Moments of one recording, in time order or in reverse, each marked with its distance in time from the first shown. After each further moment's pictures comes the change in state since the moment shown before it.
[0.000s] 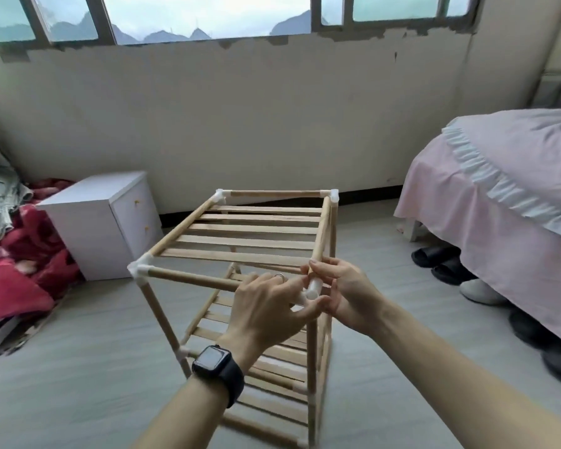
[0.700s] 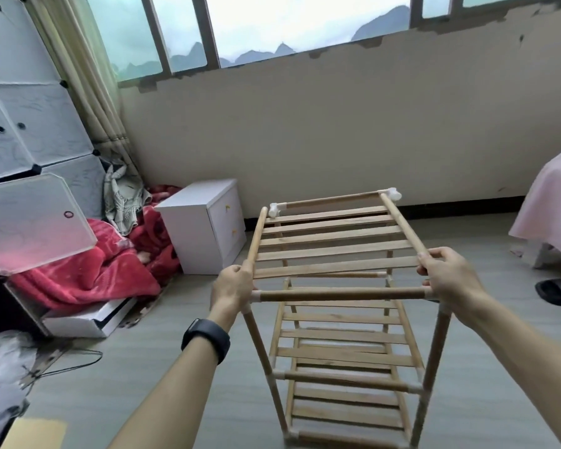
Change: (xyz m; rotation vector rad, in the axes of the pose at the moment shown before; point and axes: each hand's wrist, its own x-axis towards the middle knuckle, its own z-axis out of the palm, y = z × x) left_hand -0.025 -0.188 -0.045 -0.445 0.000 -1.244; right_hand 0.074 -0.022 0.003 -0.797 0.423 -0.275
